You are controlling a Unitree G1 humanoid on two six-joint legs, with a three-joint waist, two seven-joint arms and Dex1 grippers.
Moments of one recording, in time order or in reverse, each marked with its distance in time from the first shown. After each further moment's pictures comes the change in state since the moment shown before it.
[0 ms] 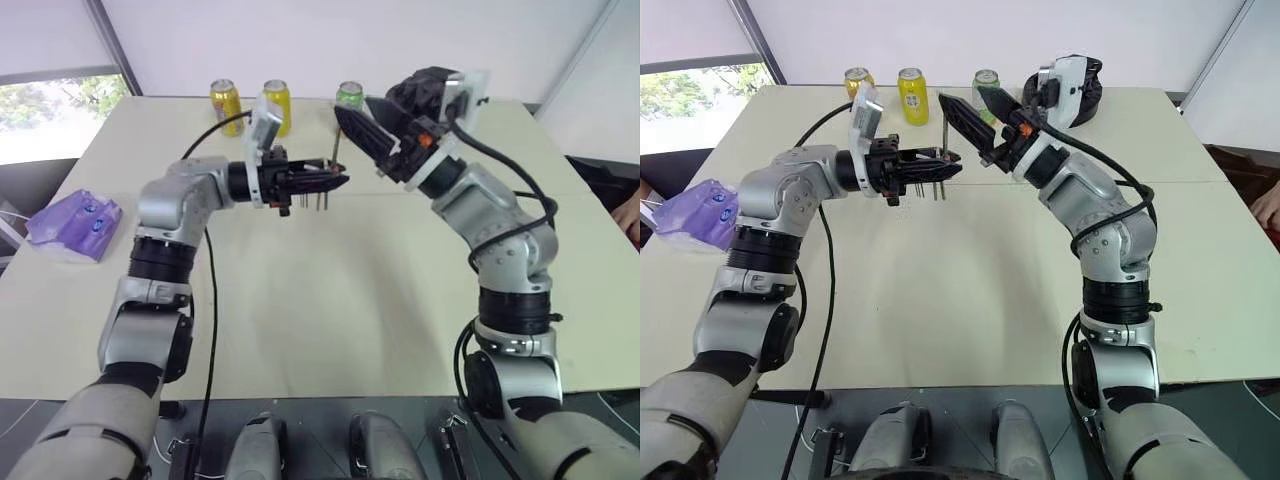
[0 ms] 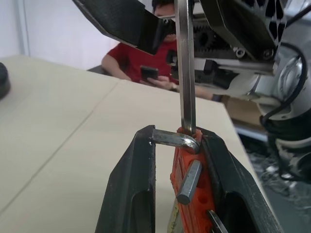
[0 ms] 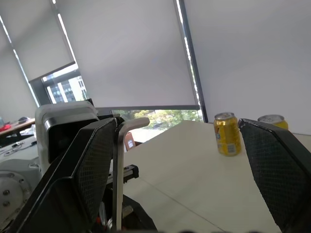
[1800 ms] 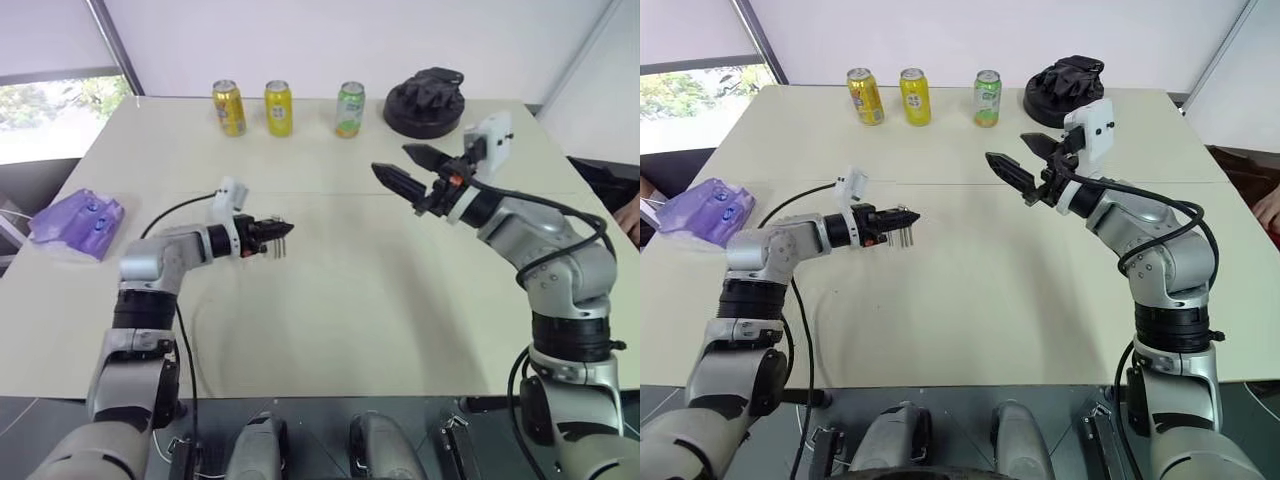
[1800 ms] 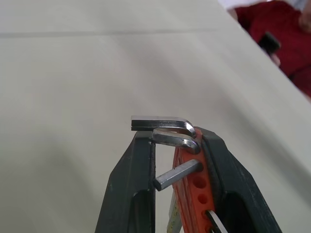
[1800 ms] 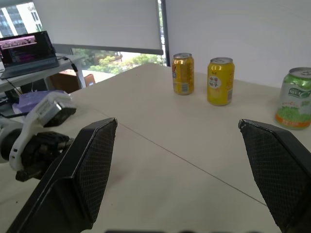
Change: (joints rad) left arm 0.278 0.018 0.134 -0.089 0.021 0.282 0.442; right arm 0.146 -0.242 0.006 -0.071 -0.070 0.064 0.078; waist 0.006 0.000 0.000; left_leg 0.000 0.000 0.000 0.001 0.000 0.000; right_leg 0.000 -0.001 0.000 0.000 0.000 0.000
